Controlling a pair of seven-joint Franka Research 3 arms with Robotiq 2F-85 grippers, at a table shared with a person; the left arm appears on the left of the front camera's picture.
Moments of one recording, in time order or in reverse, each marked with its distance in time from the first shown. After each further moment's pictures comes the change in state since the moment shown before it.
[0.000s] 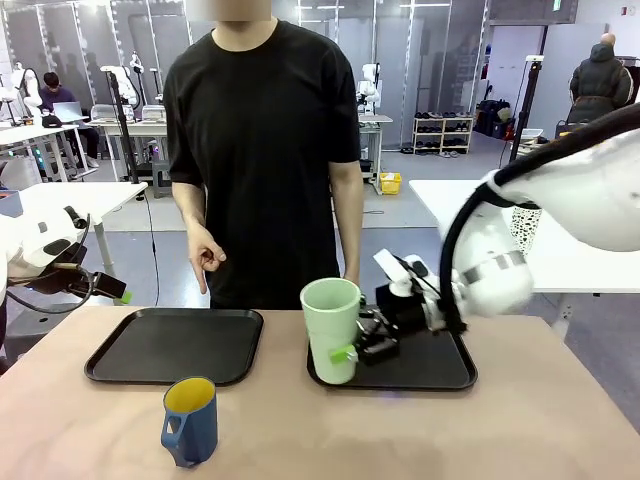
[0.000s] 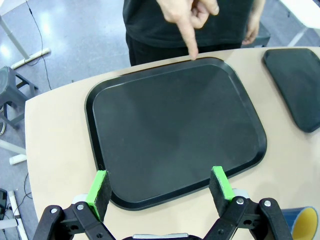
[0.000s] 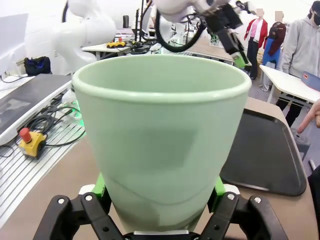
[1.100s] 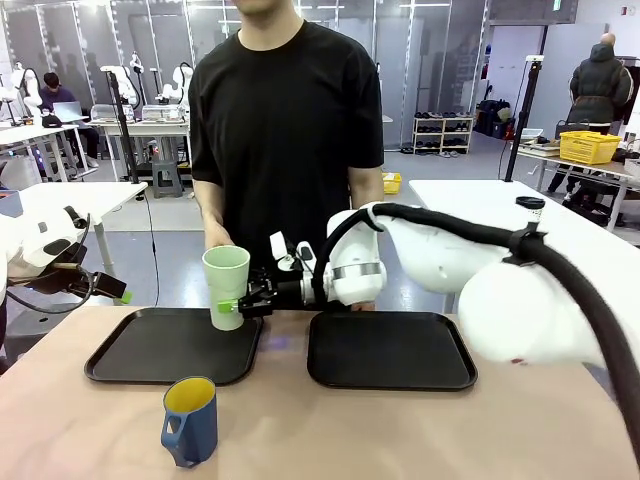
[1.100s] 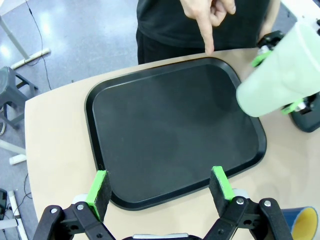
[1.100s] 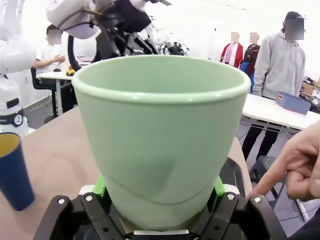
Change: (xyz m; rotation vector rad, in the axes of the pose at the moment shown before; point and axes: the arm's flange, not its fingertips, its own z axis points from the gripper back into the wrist) left arm 0.000 0.000 0.000 0.000 0.000 0.000; right arm -0.025 -0.198 -0.146 -0.097 -0.170 0.044
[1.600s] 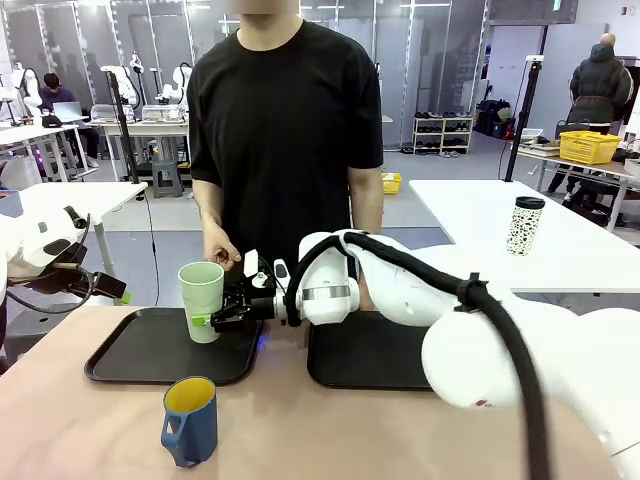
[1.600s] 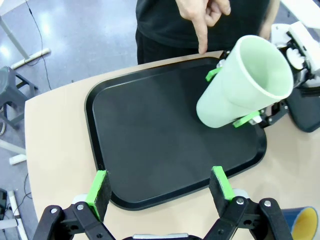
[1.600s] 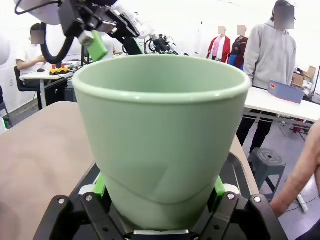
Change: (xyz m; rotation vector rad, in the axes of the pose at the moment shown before) left arm 0.000 0.000 0.000 0.000 0.000 0.000; right arm -0.043 -0.013 -0.053 -0.072 0.007 -0.026
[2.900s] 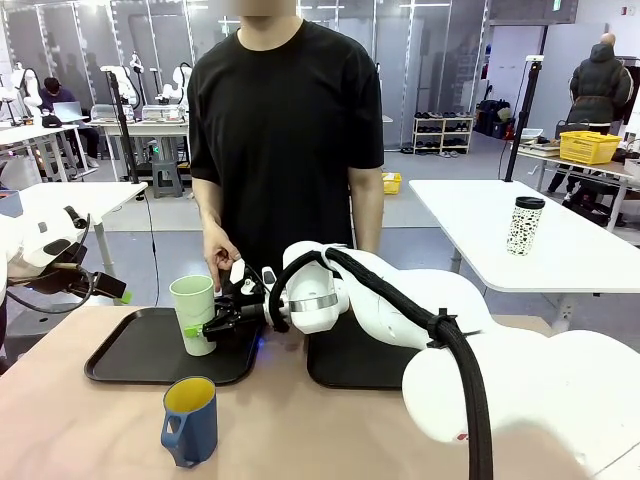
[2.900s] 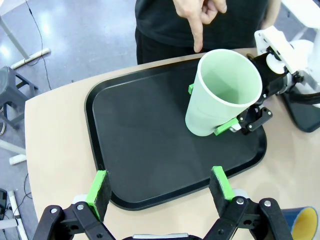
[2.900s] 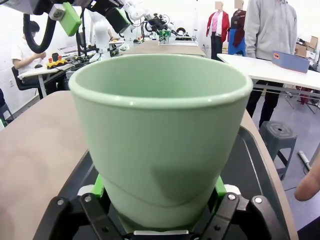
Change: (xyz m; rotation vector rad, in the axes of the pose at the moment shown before) left arm 0.000 0.000 0.000 0.000 0.000 0.000; right arm -0.020 -0.005 -0.018 -0.004 0.102 -0.107
